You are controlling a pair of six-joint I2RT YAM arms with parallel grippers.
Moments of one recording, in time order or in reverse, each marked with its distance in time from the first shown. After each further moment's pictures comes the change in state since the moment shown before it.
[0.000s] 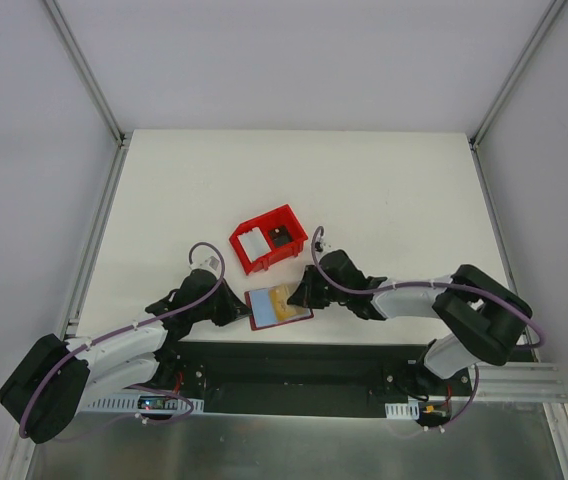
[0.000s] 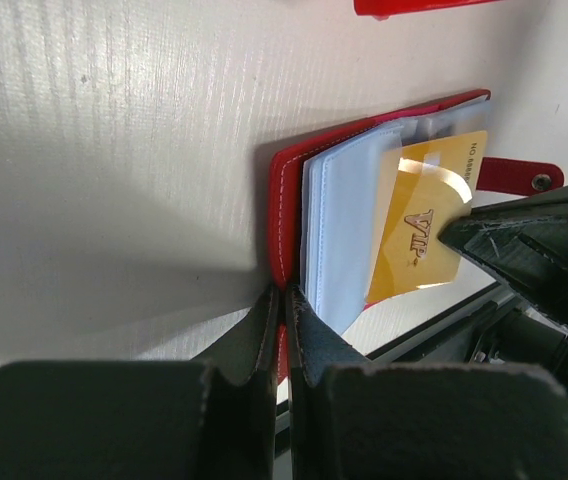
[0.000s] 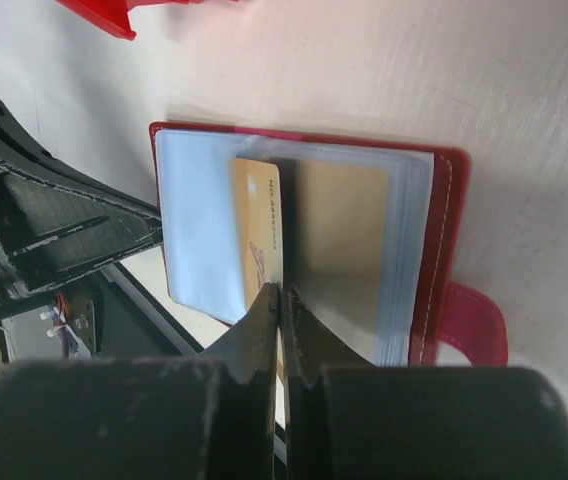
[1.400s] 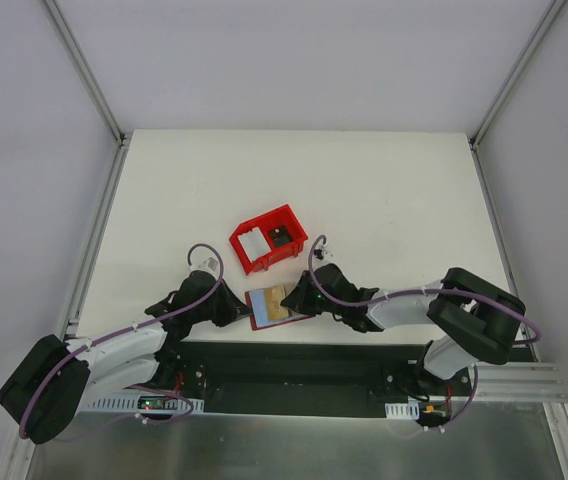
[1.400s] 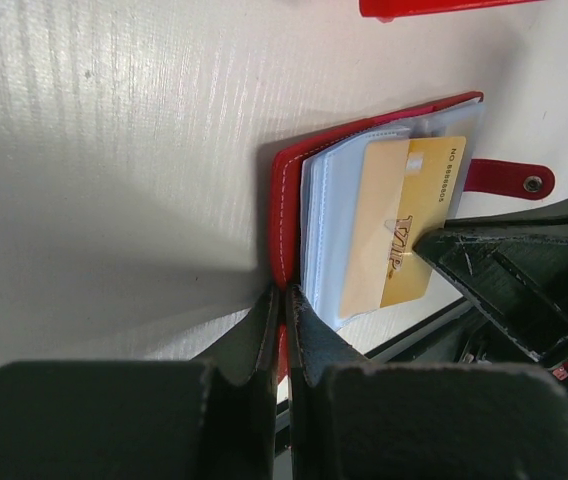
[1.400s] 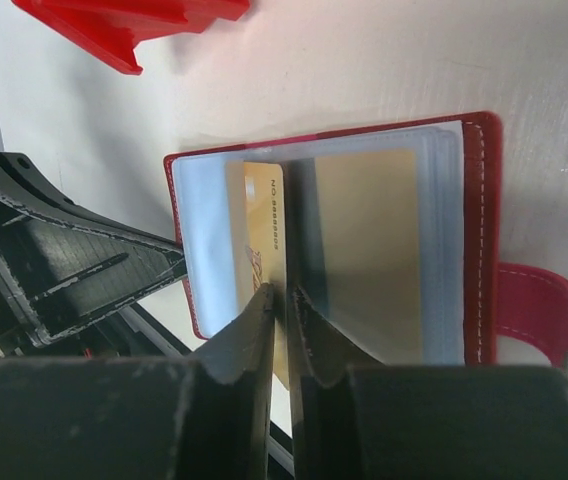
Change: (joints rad) left arm 0.000 -0.005 -0.021 0.031 0.000 -0.031; right arm 0.132 0.026 -0.042 0.116 0.234 0.203
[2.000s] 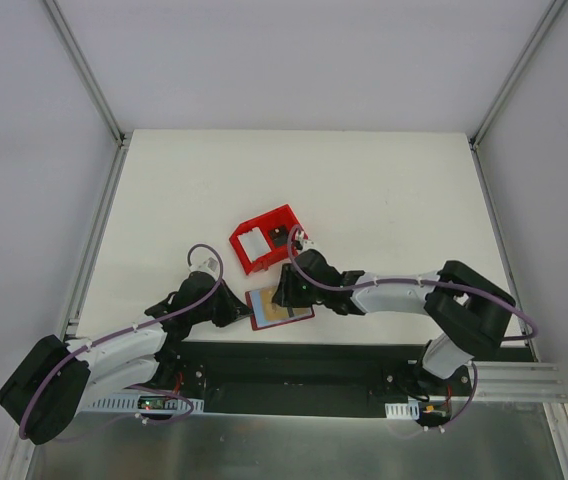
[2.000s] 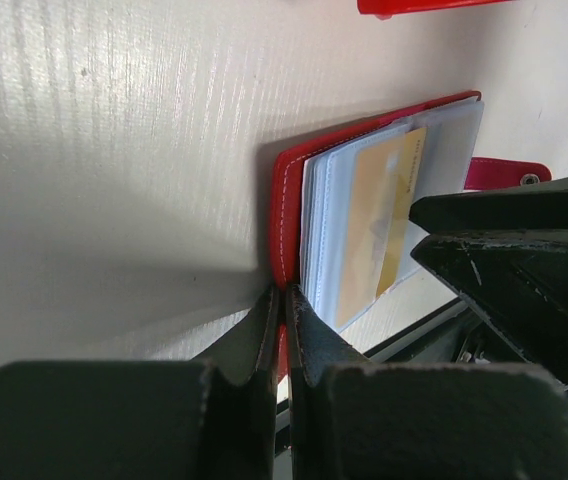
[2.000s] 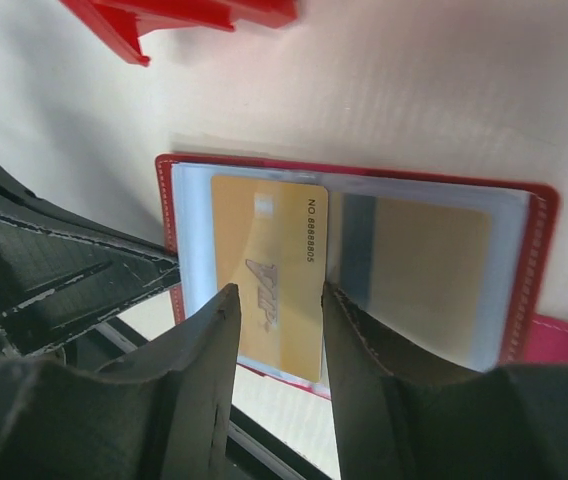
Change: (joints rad) left arm 0.000 -0.003 -0.010 0.017 0.004 -0.003; right arm 0.006 0.040 0.231 -0.345 0.005 -0.199
